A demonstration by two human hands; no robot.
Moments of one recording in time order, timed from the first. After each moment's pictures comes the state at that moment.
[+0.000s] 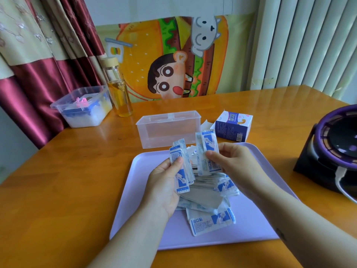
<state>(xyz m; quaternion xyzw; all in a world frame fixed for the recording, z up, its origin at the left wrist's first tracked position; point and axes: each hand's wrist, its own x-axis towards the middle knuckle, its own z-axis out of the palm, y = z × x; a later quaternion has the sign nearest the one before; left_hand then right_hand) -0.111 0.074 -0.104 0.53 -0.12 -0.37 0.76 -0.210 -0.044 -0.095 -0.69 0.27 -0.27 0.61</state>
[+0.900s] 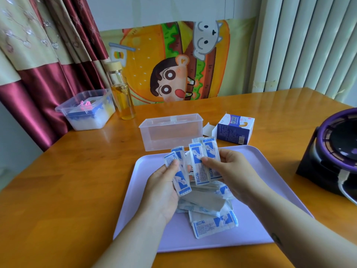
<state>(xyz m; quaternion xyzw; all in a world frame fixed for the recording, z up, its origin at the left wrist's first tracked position) -0.112 0.083 -0.098 0.52 -0.11 -0.37 0.76 -0.205 -0.031 -0.091 -0.63 0.25 -0.25 0.69</state>
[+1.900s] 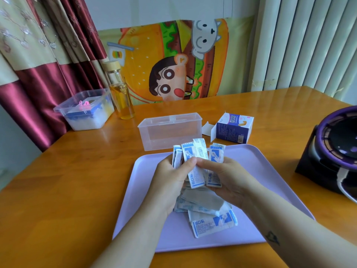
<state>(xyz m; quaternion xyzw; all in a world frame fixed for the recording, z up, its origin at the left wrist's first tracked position) -0.115 0.080 -0.087 0.65 -0.28 -0.29 0.65 -0.201 -0.017 -0.084 -0.44 0.20 -0.17 0.86</state>
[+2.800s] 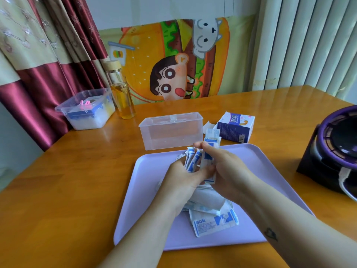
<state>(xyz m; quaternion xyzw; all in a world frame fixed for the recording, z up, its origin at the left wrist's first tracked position) -0.125 0.068 -0.093 0.67 -0.33 -0.28 0.60 -0.187 -0.022 -0.087 -0.48 0.21 -0.22 0.82</state>
